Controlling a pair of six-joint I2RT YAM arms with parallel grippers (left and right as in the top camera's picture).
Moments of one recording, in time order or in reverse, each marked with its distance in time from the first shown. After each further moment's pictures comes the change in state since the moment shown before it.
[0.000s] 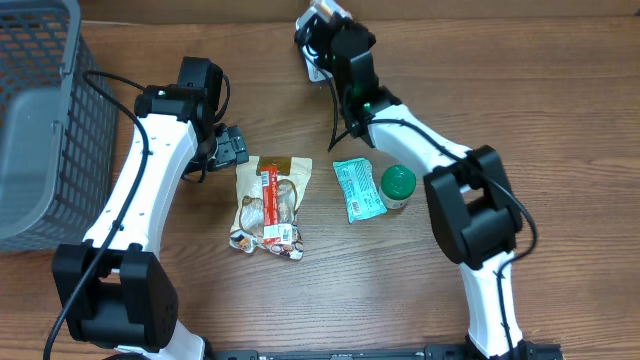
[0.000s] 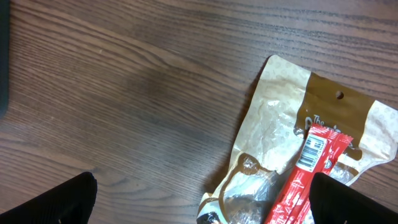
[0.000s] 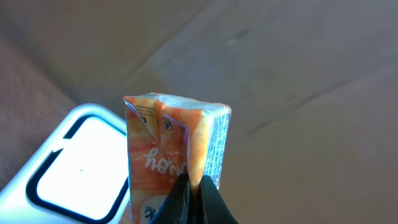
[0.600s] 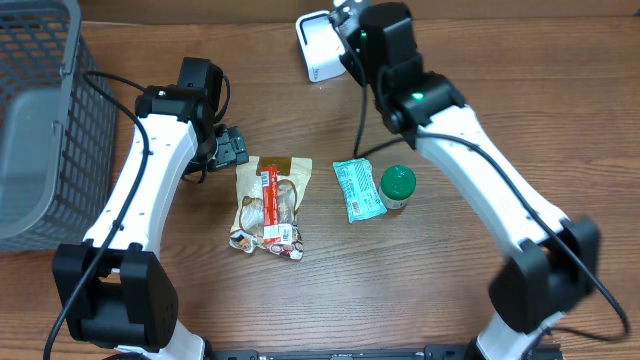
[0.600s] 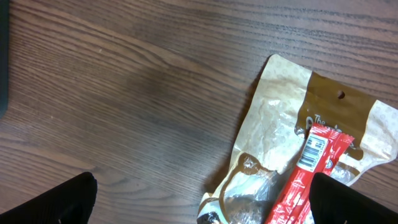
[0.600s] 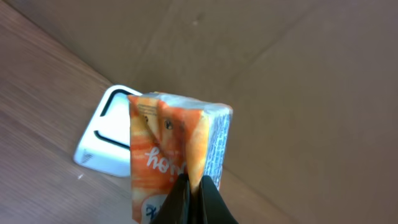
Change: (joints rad) left arm 0.000 0.000 -0.003 0.000 0.000 0.000; right arm 0.000 -0.399 0.003 -0.661 -0.032 0.332
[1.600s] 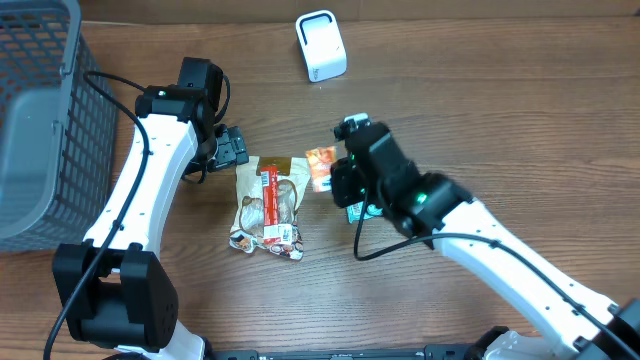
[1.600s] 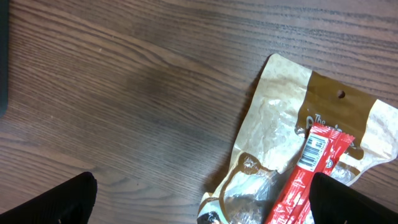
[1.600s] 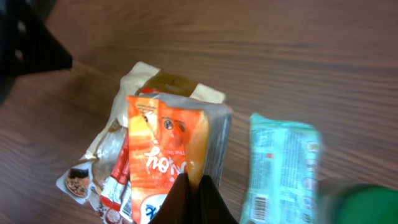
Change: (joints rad) left arm 0.000 0.000 -0.001 0.000 0.000 0.000; right arm 0.193 -0.419 -0.533 -0.285 -0.329 0.821
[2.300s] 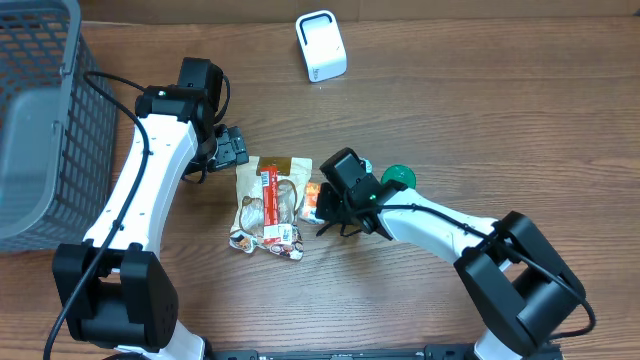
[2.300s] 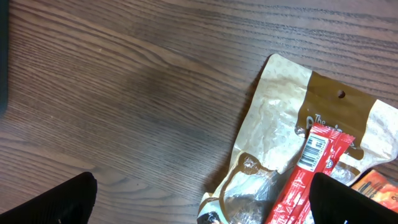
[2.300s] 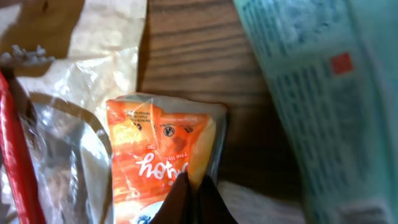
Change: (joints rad) left arm 0.000 0.000 0.000 0.000 0.000 0.000; right arm 0.023 0.367 -0.154 0.274 -0.099 0.487
